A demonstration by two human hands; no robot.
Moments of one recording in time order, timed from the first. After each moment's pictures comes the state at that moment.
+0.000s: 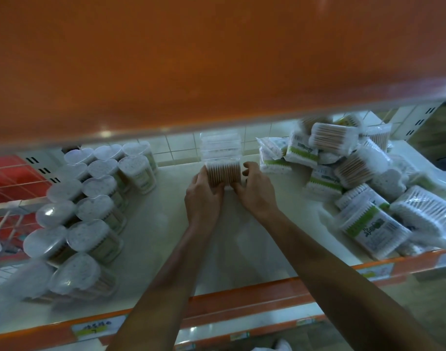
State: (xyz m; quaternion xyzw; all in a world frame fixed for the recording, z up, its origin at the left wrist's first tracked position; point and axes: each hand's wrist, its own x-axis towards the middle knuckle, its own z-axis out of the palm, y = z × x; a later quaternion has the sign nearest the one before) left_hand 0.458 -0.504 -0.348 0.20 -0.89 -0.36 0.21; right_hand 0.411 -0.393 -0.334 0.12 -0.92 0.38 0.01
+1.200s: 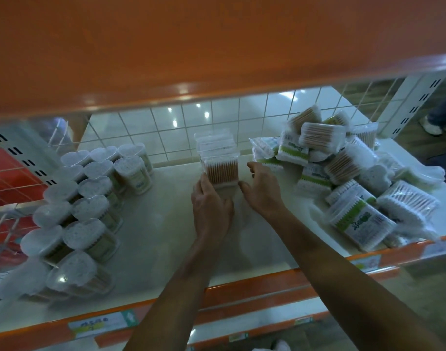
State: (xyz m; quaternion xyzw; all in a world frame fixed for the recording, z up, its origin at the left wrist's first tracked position) left_hand 0.478 -0.467 -0.346 0.21 -0.89 -0.37 0.19; right_hand 0.412 -0.367 -0.330 0.12 -0.92 0.38 0.04
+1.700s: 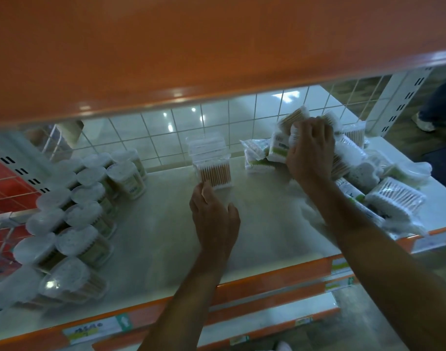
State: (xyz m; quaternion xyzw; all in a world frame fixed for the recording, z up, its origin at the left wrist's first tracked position) left_hand 0.493 -0.436 -0.345 0.22 -0.89 -0.31 0.23; right_hand 0.362 -0.284 -0.284 0.08 -0.93 0.18 0.31
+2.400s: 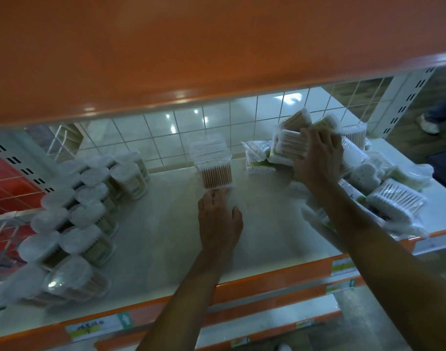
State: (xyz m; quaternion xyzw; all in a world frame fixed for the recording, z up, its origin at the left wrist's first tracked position) left_hand 0.496 -0.436 -0.343 0.17 -0.91 -0.33 0.19; right_hand 0.366 -0.266 -0.291 0.08 -0.93 0.22 0.27
